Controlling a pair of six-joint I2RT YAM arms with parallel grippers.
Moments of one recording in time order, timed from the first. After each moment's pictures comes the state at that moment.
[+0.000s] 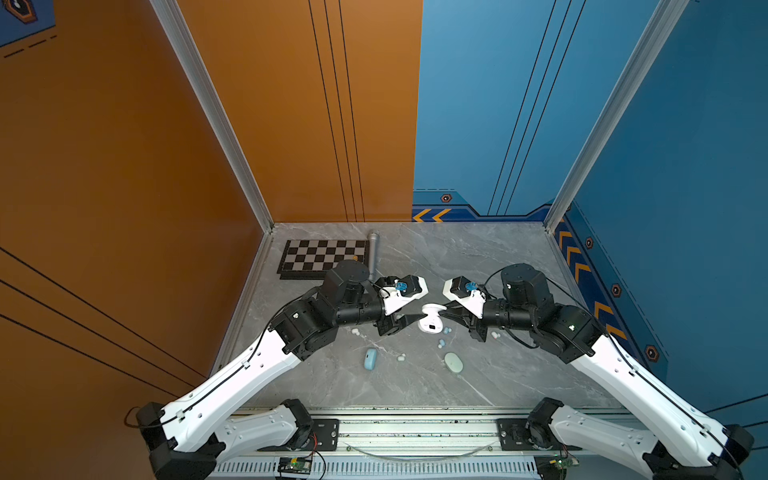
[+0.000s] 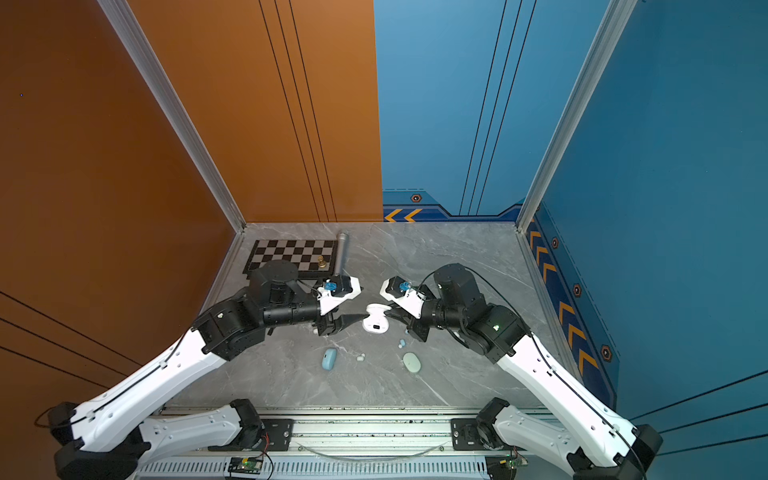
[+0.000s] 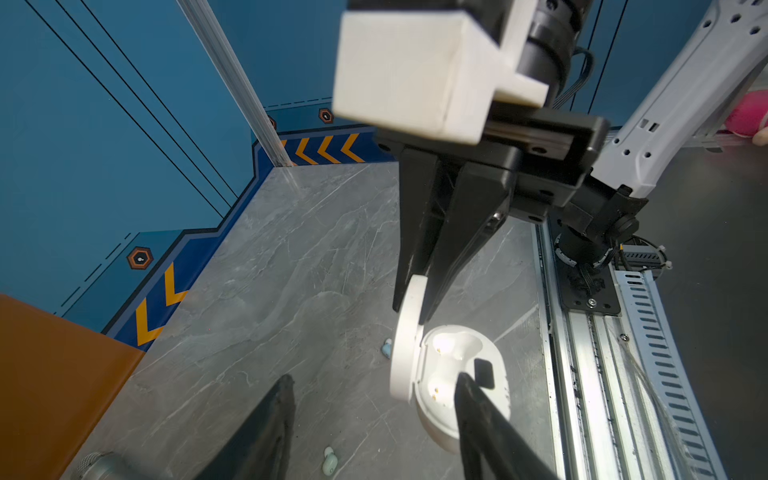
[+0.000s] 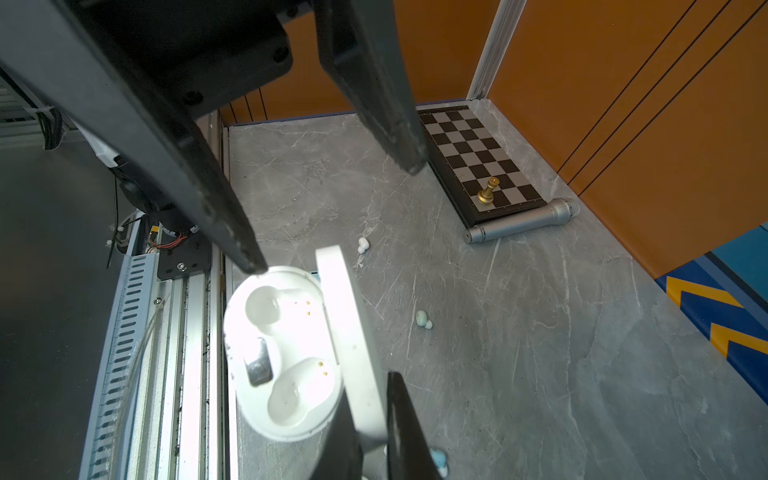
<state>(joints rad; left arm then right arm) -0.83 1.10 1.20 -0.53 0.34 0.41 0.68 1.00 1.10 -0.63 -0.45 -0.37</state>
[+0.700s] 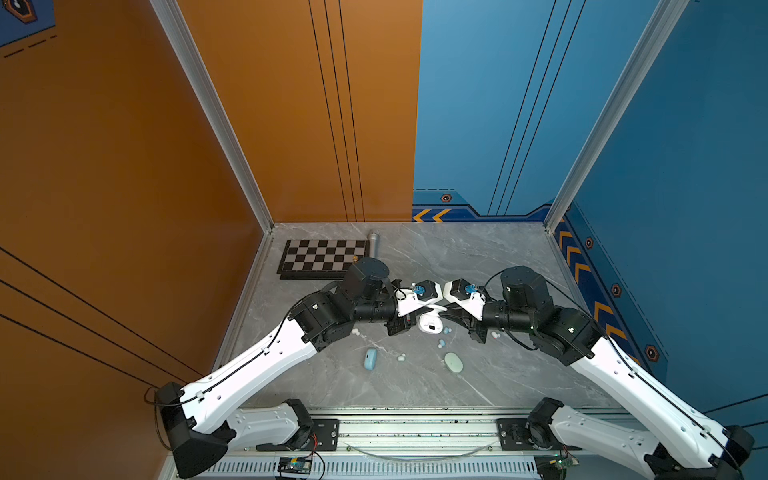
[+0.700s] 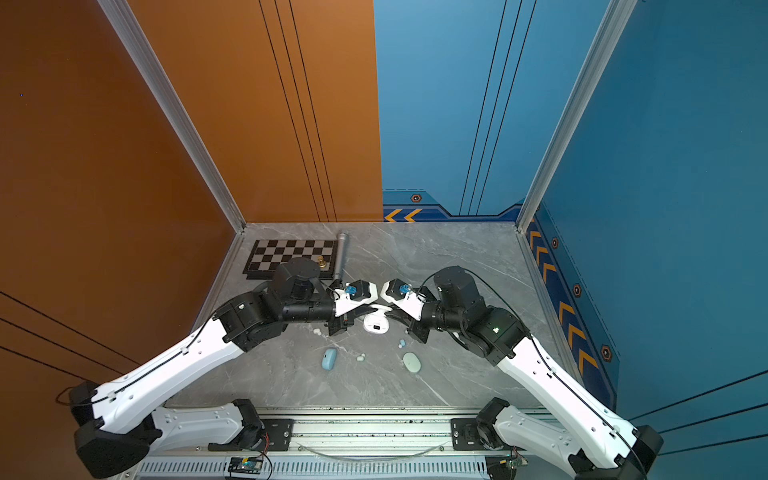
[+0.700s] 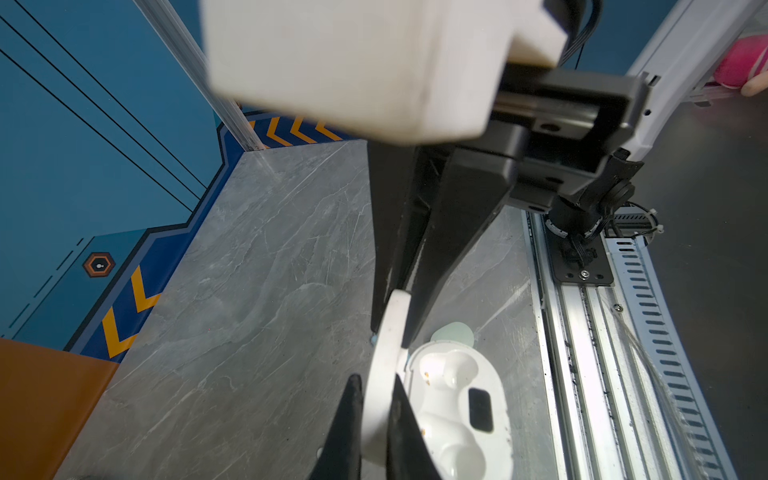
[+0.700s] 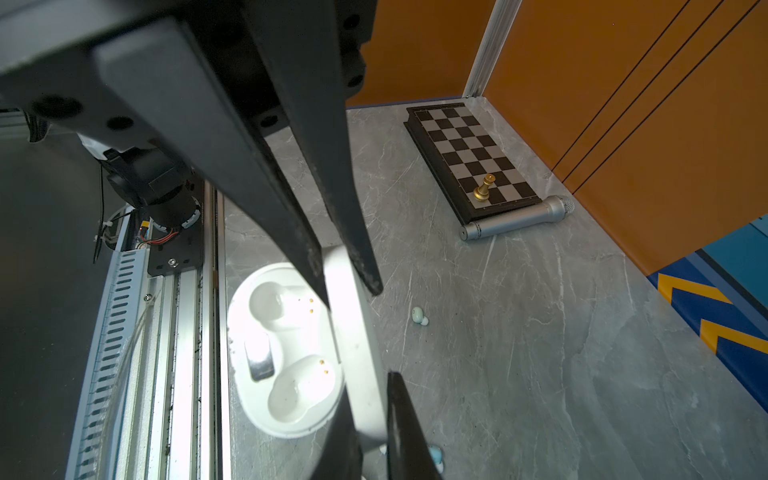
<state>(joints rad) -0.86 1.18 1.24 -0.56 0.34 0.46 0.69 0.98 1.07 -0.62 -0.43 -0.38</state>
